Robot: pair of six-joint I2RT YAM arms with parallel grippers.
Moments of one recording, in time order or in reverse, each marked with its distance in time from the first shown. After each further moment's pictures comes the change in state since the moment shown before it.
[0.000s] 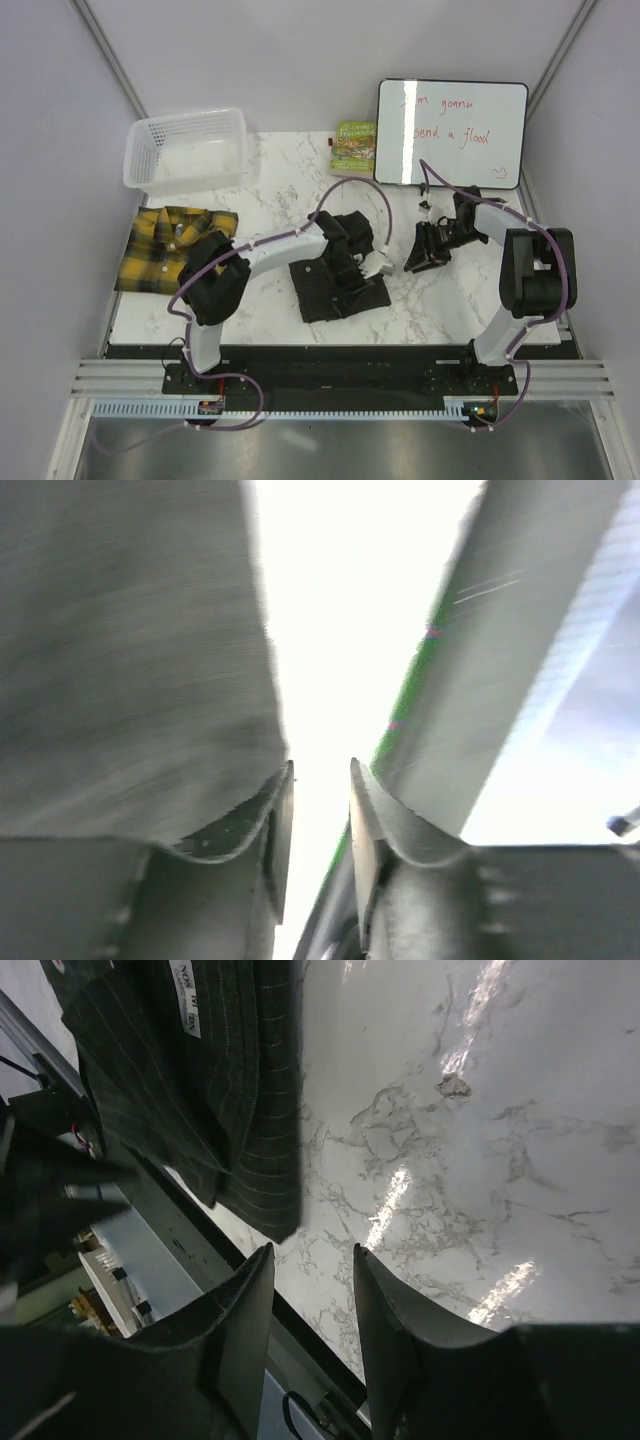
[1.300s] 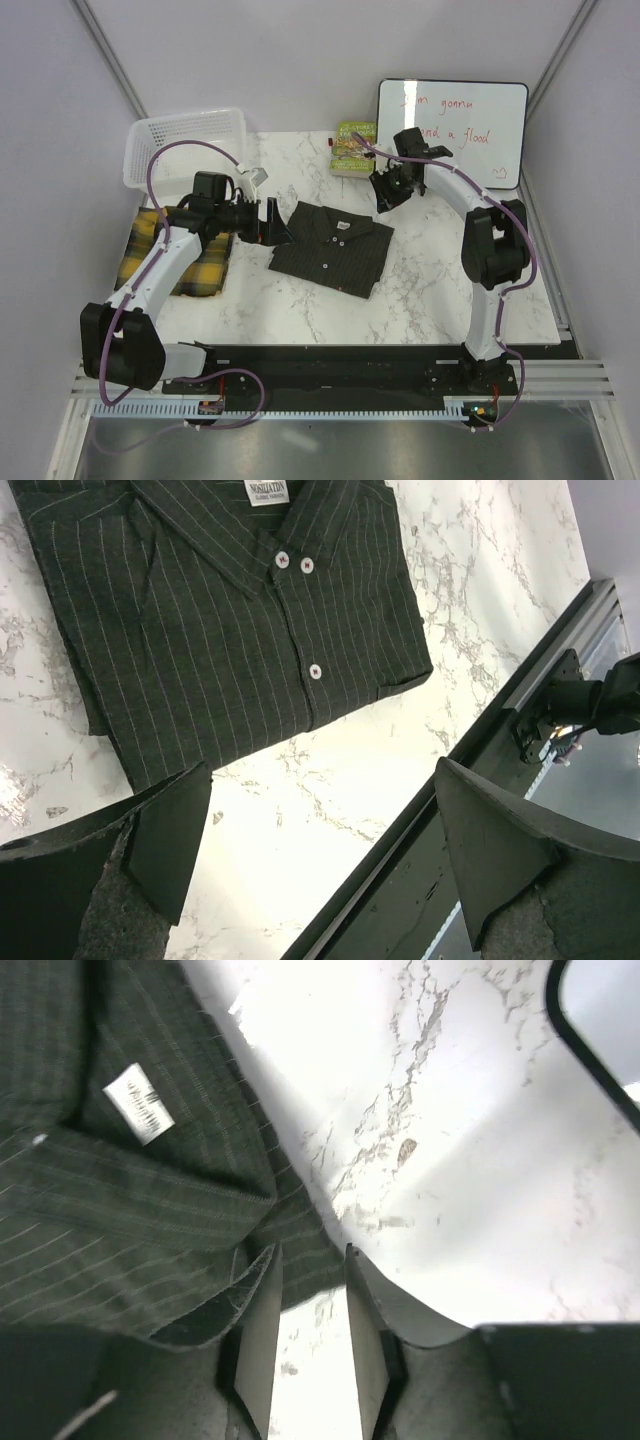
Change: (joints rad) left arm 0.645 -0.630 -0.415 0.481 0.209 -0.450; right arm 0.299 0.337 0.663 0.050 0.471 -0.144
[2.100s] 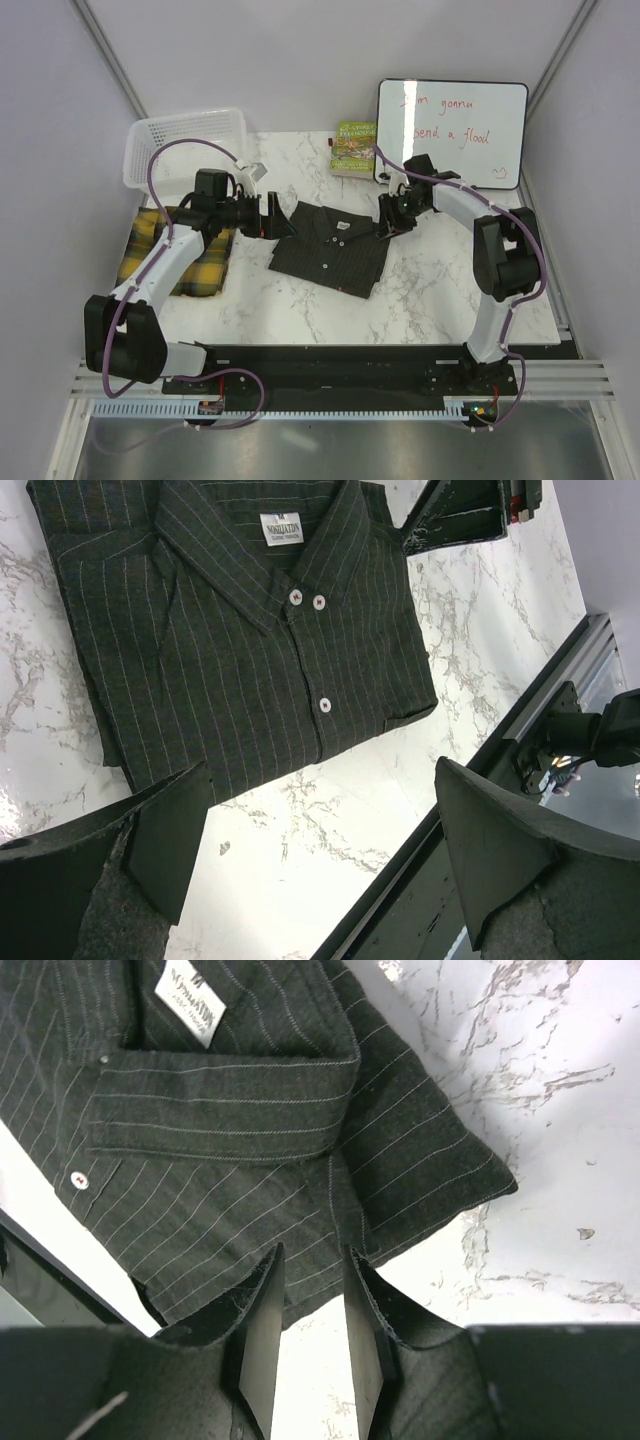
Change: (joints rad) left arm 0.003 0.036 -0.010 0.109 -0.023 -0.066; right arm -0.034 -0.170 -0.326 0.098 -0.174 0.332
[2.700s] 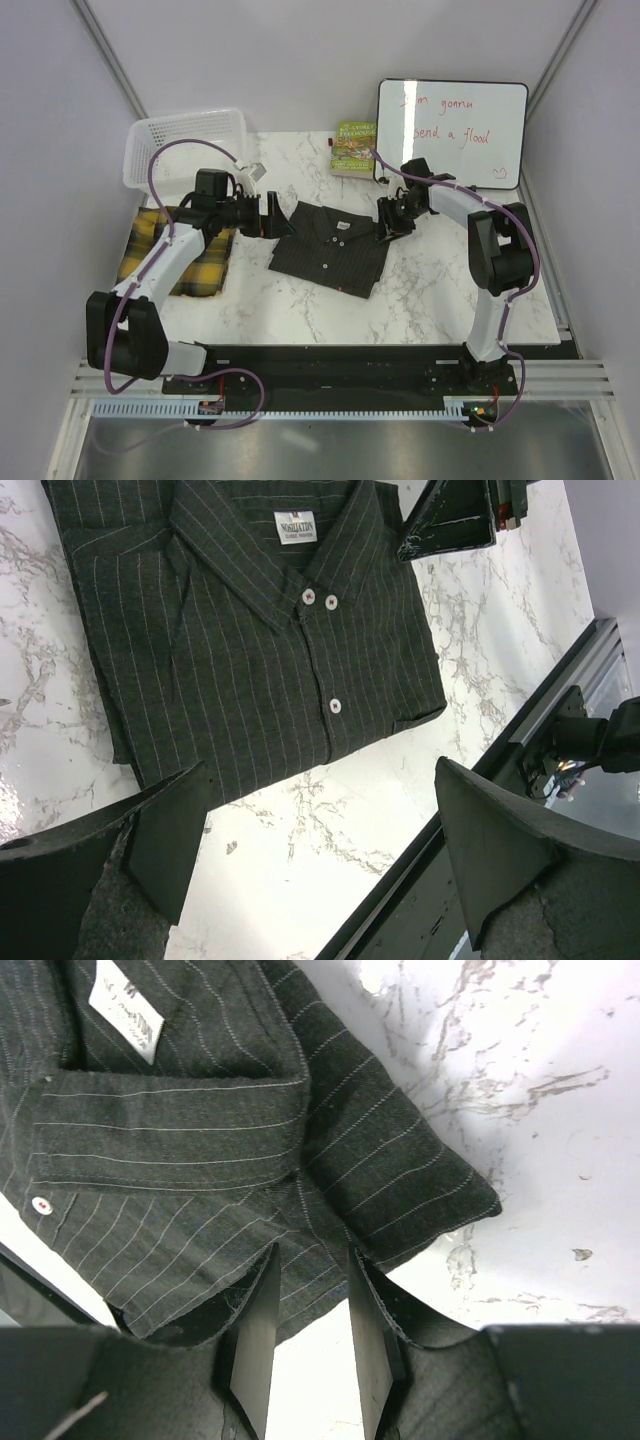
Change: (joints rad) left arm 0.007 0.011 -0.001 0.001 -0.008 0.001; right arm 0.000 0.060 0.000 0.029 0.028 0.032
